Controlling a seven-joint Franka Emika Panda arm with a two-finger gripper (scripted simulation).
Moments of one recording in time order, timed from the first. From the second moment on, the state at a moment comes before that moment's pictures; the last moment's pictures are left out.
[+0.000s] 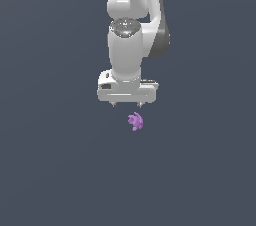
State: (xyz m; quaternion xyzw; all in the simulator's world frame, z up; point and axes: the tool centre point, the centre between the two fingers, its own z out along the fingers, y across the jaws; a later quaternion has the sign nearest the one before) arm 0.011 -0.004 0.195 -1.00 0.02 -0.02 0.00
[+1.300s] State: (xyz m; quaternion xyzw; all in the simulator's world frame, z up) arm 0.012 -0.010 0.175 -1.00 -0.04 -0.02 -0.01
